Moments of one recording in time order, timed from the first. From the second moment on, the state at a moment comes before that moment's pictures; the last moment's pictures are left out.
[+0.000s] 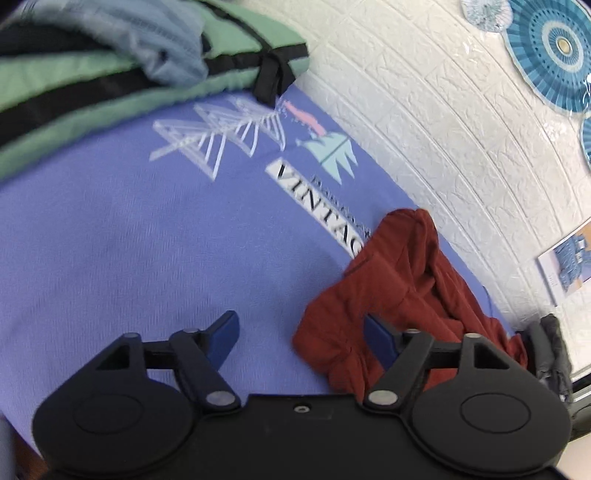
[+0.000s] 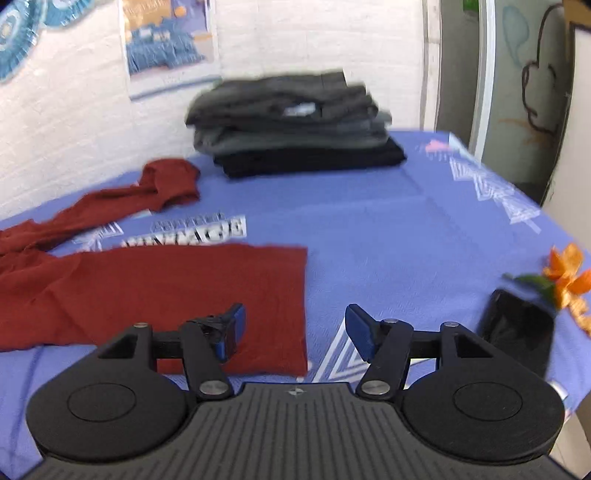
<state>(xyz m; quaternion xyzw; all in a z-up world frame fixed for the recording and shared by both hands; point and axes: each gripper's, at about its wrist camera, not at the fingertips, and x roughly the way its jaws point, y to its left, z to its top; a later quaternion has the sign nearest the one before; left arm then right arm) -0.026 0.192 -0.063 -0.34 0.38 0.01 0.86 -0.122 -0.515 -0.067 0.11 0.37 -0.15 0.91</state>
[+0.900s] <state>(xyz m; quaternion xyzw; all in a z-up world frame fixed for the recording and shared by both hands) -0.031 0.172 -0.052 -0.29 0.44 -0.02 0.85 -0.163 -0.534 -0.068 0.08 0.44 -0.18 0.87</state>
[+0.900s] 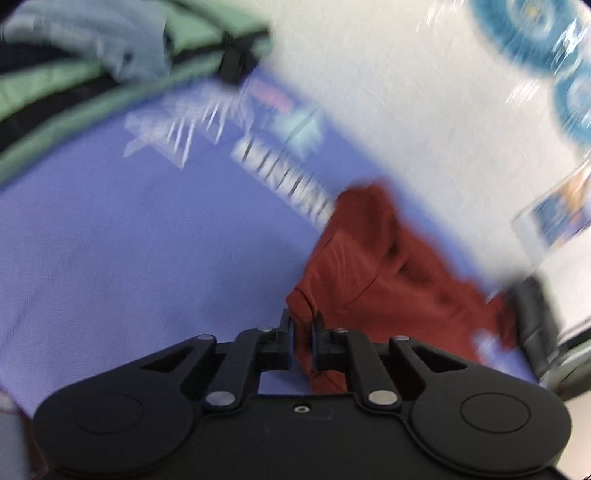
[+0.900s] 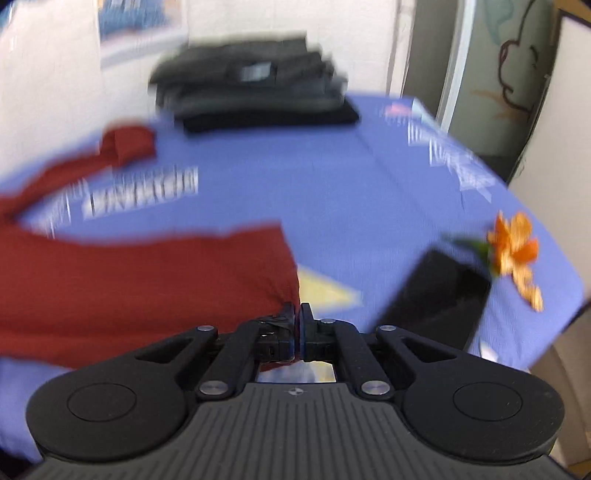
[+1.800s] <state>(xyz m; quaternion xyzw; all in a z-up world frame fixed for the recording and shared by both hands) 0.088 0.098 -0.018 -0.14 0.37 -0.04 0.92 0.014 -0.450 -0.036 0.03 0.30 -0.01 0.95</state>
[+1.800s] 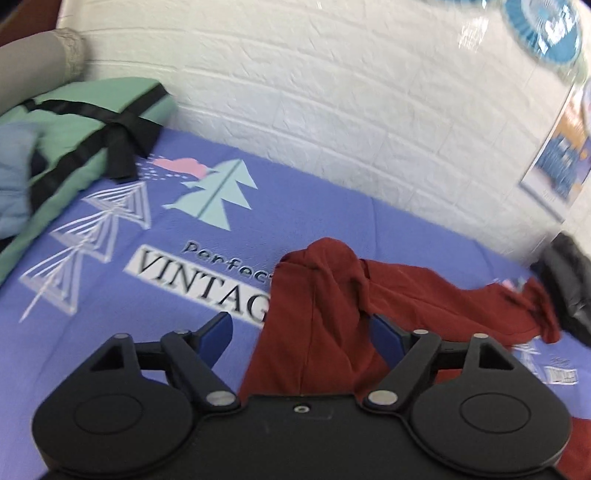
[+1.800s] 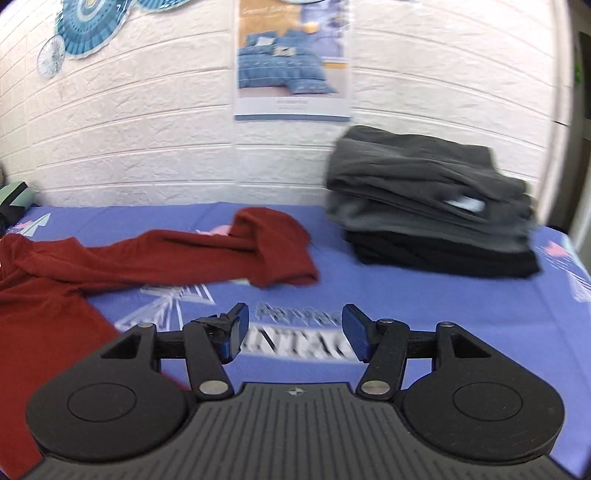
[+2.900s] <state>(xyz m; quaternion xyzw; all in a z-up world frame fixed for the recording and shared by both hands) 0.132 0.108 0.012 -0.19 0.31 -0.02 0.93 0.016 -0.502 0.047 0.03 0.19 -0.11 0.97</state>
